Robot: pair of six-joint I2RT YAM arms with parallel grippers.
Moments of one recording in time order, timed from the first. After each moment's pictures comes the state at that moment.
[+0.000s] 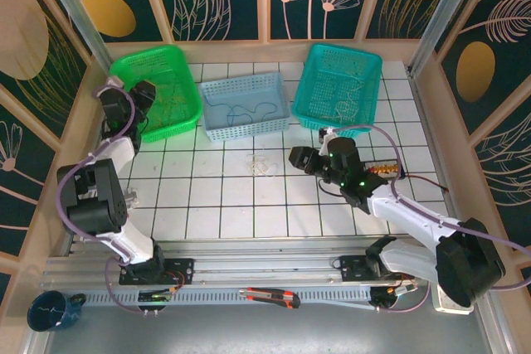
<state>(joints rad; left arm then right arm) 0.19 1.65 0.96 0.46 0.27 -0.92 0.62 1.11 0.55 0.09 -0.16 0.80</state>
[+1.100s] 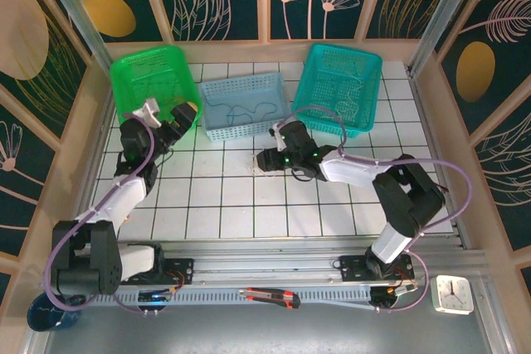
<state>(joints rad) -0.03 1.21 0.56 0.46 0.50 -0.98 0.73 1.67 0.94 -0.05 -0.15 0.35</state>
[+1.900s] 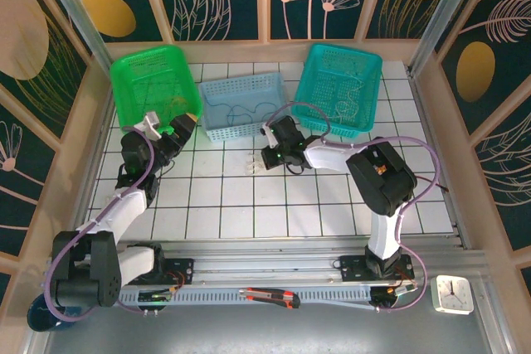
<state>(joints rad) -0.03 1.15 0.46 0.51 0.52 -1.05 0.70 1.88 1.10 -0.11 -0.14 0.23</state>
